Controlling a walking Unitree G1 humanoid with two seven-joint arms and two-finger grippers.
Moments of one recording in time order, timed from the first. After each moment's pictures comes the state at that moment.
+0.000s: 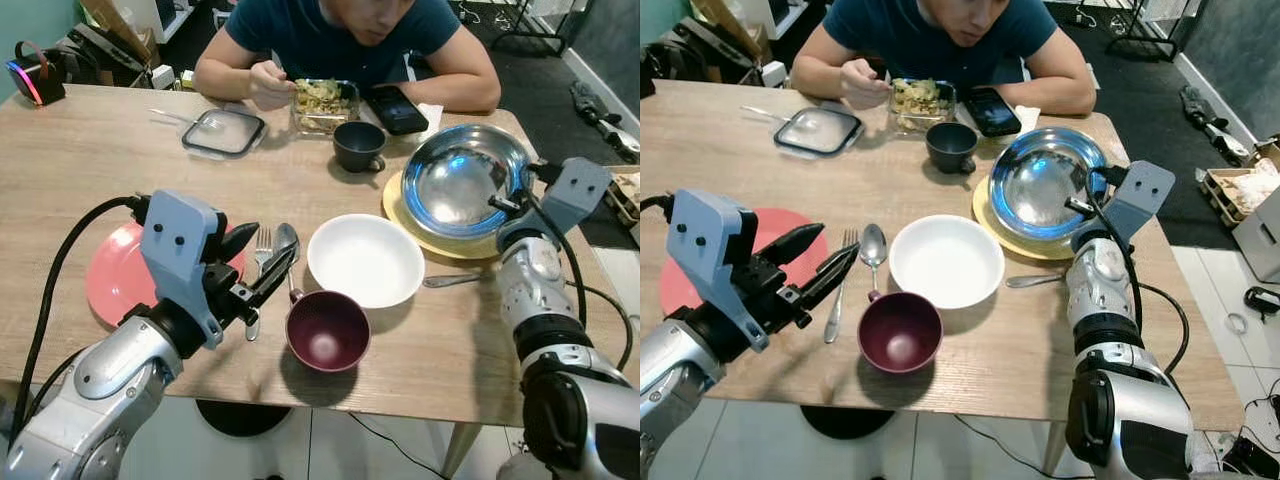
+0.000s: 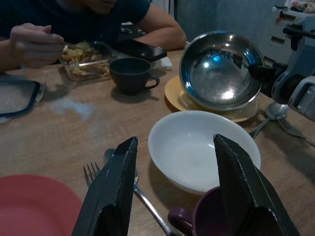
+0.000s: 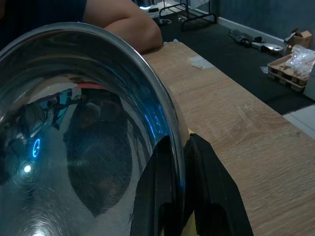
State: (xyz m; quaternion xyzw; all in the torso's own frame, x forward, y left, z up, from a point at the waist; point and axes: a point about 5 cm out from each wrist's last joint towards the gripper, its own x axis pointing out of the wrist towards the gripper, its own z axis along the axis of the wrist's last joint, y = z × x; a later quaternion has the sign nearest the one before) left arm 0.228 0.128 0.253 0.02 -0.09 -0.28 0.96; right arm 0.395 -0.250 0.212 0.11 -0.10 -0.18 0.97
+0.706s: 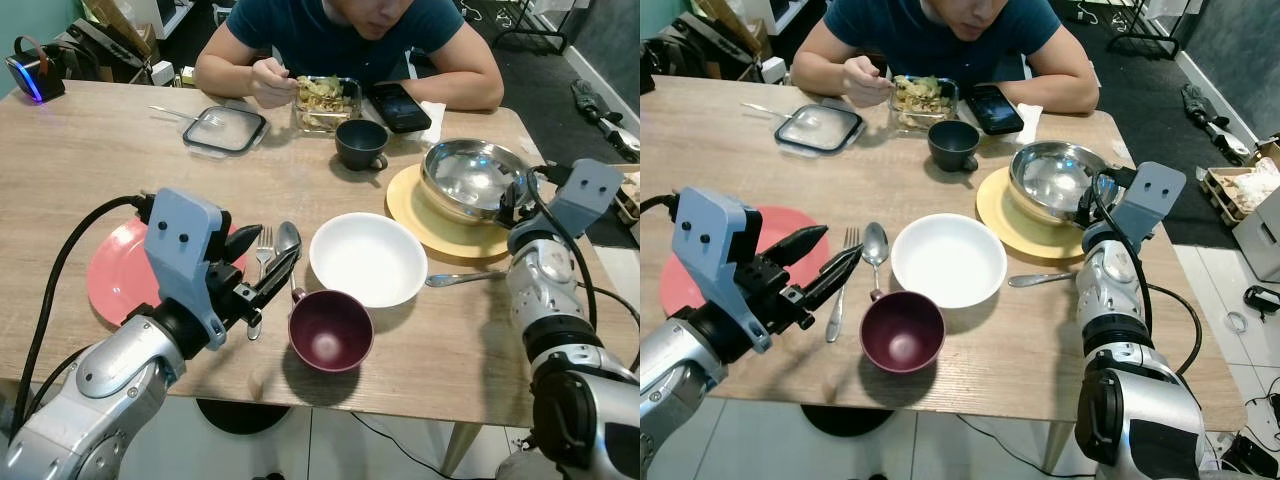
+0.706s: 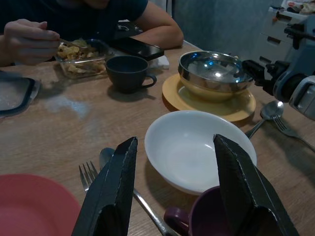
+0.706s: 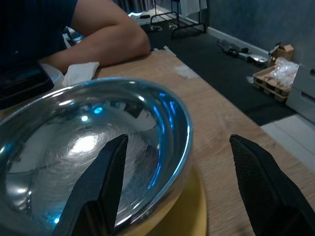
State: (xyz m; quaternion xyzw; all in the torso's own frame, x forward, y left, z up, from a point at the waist) left arm 0.229 0.124 0.256 0.01 -0.09 -0.29 0.95; right arm 0.391 -0.264 0.217 0.09 -0.11 -0.20 0.97
